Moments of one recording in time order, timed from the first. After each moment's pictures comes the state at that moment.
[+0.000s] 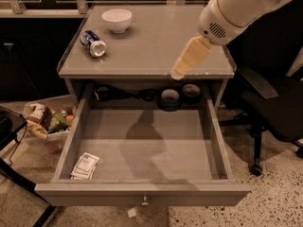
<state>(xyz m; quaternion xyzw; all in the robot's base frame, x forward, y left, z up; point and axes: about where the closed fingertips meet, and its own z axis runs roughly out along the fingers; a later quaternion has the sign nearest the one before) 0.578 -0.114 0.968 -0.49 0.82 0.04 0.31</state>
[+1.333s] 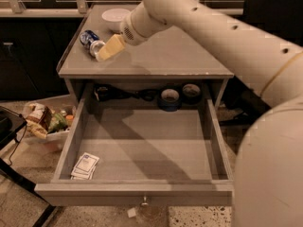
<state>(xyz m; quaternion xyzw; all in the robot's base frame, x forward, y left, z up) 0.740 0.073 0.902 -0.42 0.81 0.16 0.39</state>
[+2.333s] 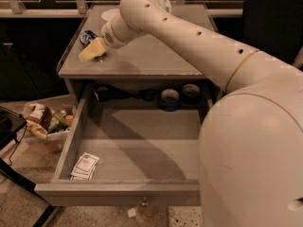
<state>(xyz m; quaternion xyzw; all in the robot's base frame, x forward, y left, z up) 0.776 0.144 0.878 -0.41 0.80 0.18 0.41</state>
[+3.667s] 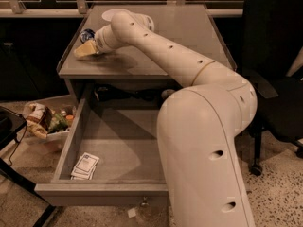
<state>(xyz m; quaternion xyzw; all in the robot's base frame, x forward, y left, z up) 0.857 0.193 0.832 -0.33 0.80 0.23 0.44</state>
